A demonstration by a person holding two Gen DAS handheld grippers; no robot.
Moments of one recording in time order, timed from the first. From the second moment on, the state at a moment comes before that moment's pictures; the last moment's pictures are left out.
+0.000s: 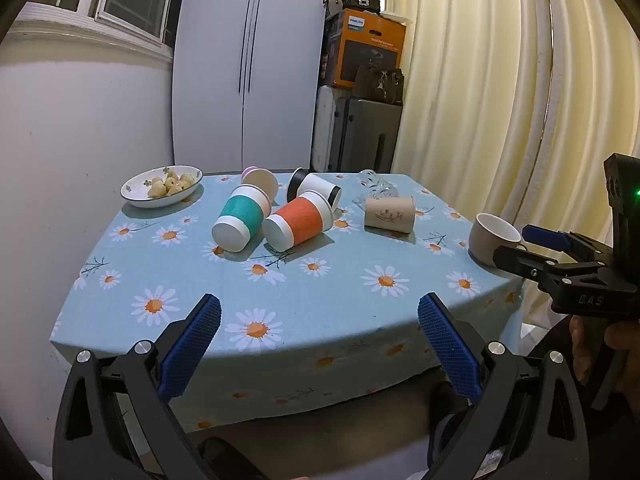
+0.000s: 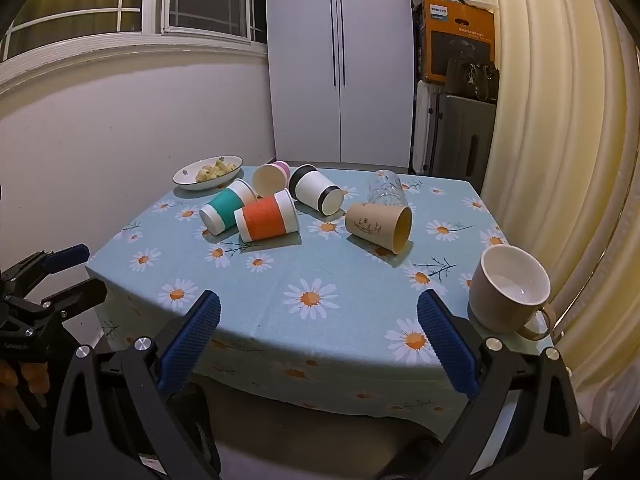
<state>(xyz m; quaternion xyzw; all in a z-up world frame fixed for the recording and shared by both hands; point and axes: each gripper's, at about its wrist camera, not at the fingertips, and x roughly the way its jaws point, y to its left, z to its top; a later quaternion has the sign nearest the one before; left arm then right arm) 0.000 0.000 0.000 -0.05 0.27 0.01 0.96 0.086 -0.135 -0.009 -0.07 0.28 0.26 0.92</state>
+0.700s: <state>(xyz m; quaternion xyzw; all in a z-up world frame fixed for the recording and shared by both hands) -0.002 0.000 0.000 -0.05 0.27 0.01 0.96 0.083 -0.136 -0.009 -0.07 0.28 0.26 0.92</state>
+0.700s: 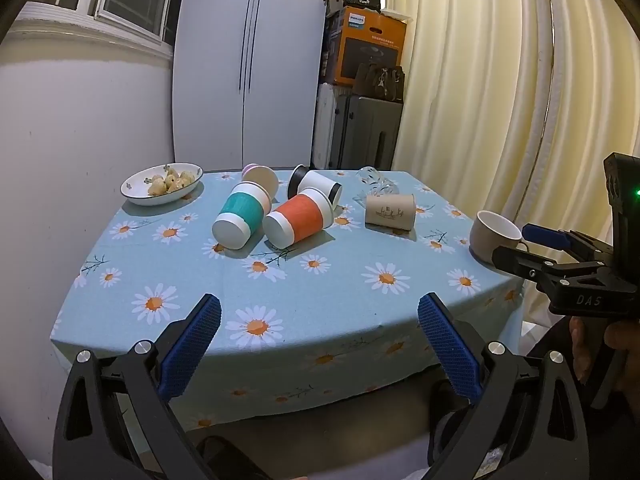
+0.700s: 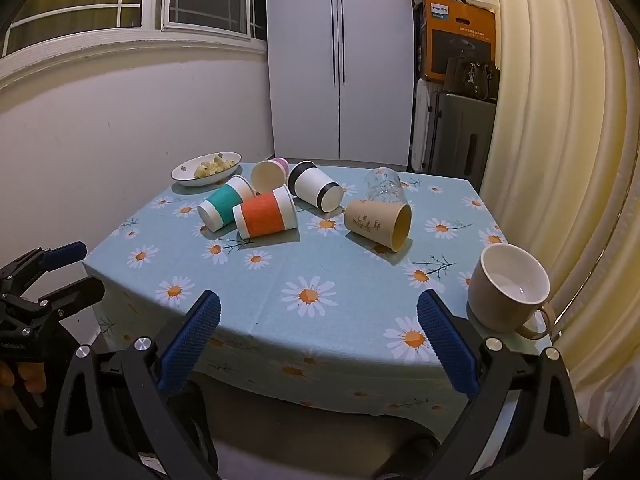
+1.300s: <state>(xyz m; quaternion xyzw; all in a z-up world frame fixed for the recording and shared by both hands) -0.001 0.001 -0.002 -0.05 0.27 0.01 0.96 0.085 -0.136 -0.012 -0.07 0.29 0.26 0.92</state>
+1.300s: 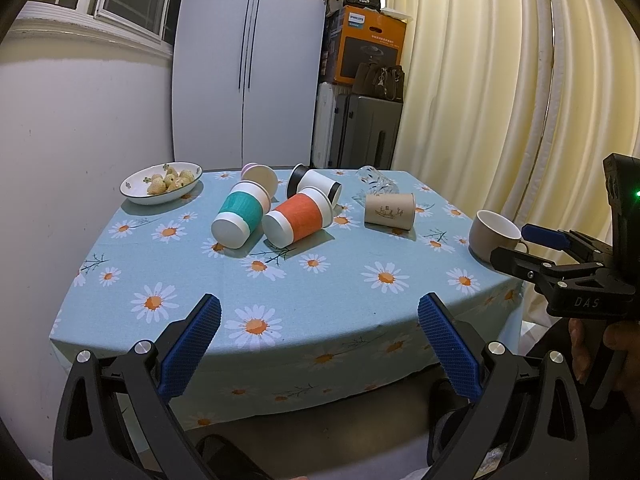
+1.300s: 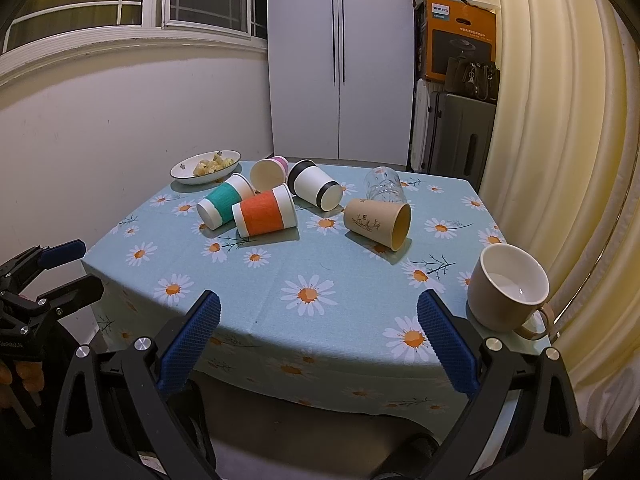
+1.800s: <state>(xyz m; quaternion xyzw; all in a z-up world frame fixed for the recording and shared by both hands) -0.001 0.000 -0.002 -0.05 0.27 0.01 0.96 0.084 -0.137 -0.014 -0.08 0.29 0.26 0.92</state>
